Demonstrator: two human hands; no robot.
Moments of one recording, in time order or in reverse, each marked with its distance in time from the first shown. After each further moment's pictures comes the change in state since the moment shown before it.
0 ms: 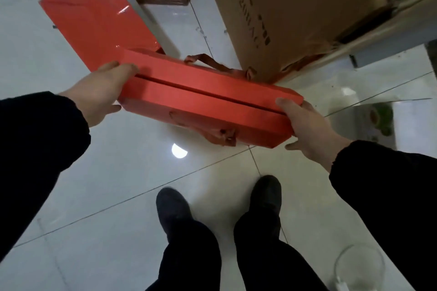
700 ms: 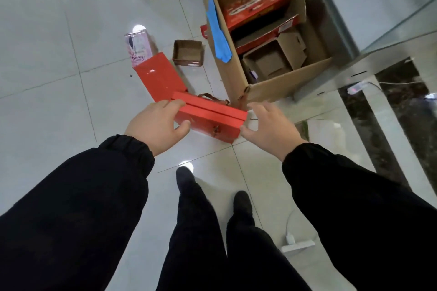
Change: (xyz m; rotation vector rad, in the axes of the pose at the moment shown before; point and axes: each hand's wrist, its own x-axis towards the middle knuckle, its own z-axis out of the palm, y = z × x) left_hand -0.471 0.129 -0.055 0.946 0.136 0.584; right_hand -0.407 -0.106 -0.152 -0.976 -0.012 -0.775
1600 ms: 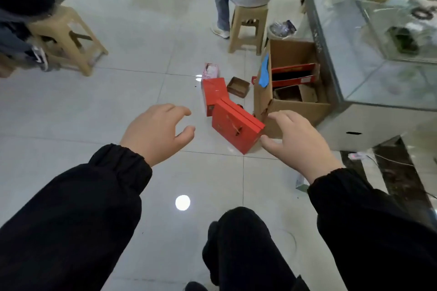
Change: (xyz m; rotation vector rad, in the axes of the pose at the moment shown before) left_hand -0.527 0.113 0.007 -0.067 0.488 -0.264; right_hand -0.442 -0.036 -0.046 -0.269 0.238 -0.487
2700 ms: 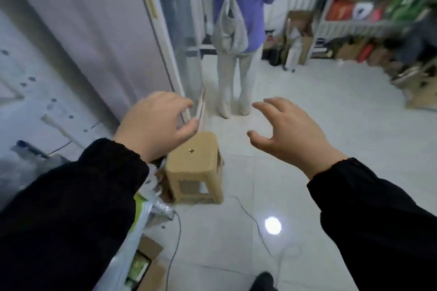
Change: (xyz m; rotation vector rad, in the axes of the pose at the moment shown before) left_hand -0.655 0.309 -0.023 0.323 0.401 -1.481; right_hand -0.402 -0.196 0.004 0.119 -0.337 -1.803
